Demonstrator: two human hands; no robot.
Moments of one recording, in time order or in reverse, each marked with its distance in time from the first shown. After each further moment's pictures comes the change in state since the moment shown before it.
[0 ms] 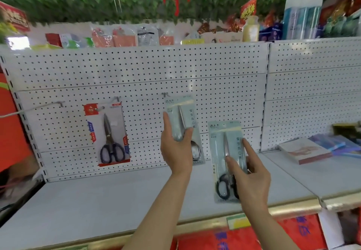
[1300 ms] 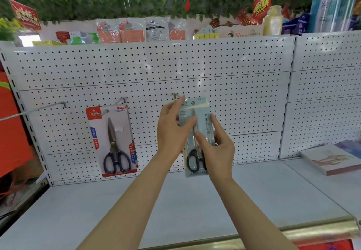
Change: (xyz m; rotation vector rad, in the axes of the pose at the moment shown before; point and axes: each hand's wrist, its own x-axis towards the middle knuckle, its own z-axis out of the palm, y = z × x) left_hand 0.105 -0.002 -0.018 0.249 -0.286 0.301; right_hand 0.054 -0.006 0.141 0.262 -0.168 -0.047
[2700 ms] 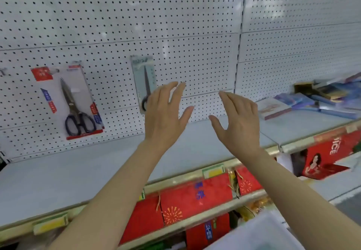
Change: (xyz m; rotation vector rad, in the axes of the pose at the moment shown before) left_hand -0.114 0.040 0.031 0.546 -0.057 0.548; right_hand -0.056 -0.043 -0.168 -1.307 0.053 -0.786
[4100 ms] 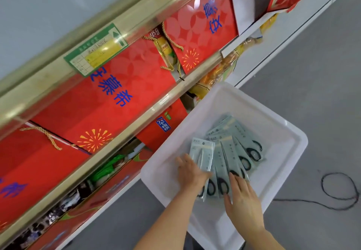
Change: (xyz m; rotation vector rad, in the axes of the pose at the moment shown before) left_hand -0.517 0.223 0.249 -0.116 -1.647 -0.795; right_hand -0.585 0.041 -0.030 -0.210 -1.140 0.895
